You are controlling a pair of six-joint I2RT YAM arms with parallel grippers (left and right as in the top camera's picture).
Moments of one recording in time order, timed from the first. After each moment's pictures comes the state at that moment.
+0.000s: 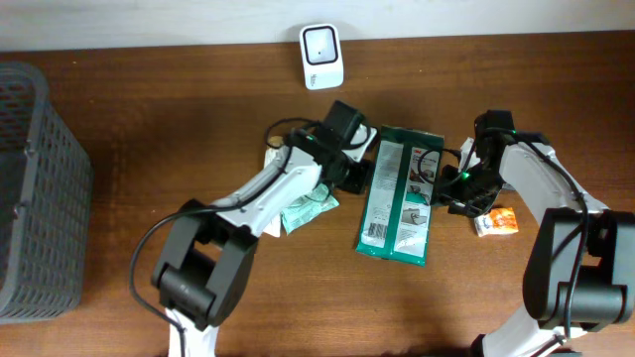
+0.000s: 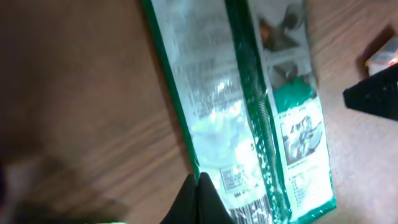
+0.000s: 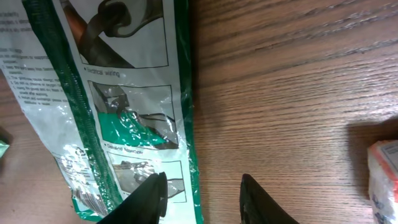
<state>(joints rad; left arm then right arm) -0.62 2.06 1.53 -0.63 0.33 -0.20 -0.09 1.83 1.19 -0.93 -0.30 0.24</state>
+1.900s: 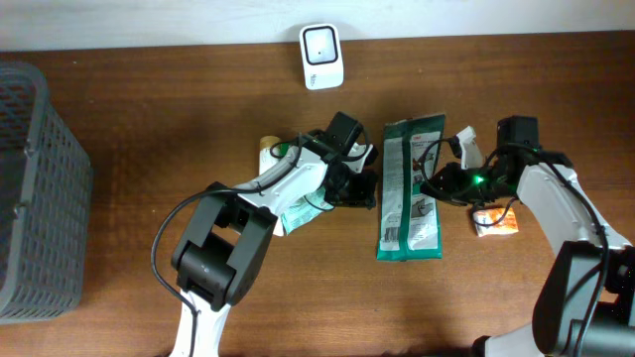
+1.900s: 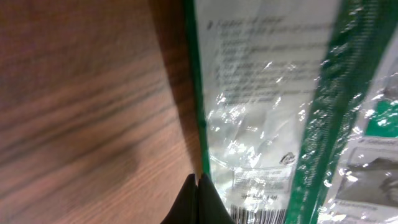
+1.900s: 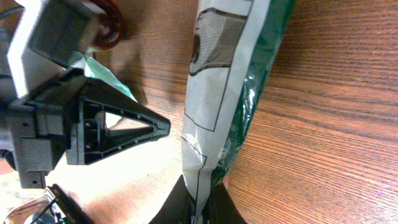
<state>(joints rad) -0.61 2.18 1.54 -0.62 0.58 -0.40 -0.16 1.68 1.06 -0.76 -0.71 -0.04</state>
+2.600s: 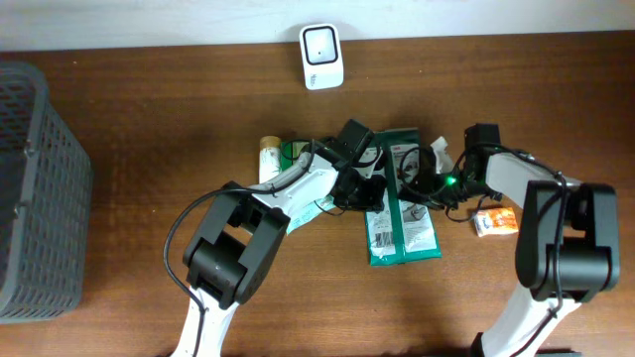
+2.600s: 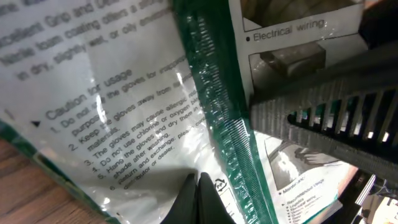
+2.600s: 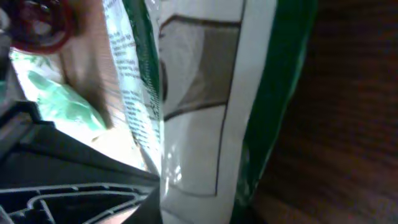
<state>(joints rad) -0.65 2.23 1.55 -0.56 0.56 -0.41 -0.09 1.99 1.08 -0.58 -0.78 0.02</state>
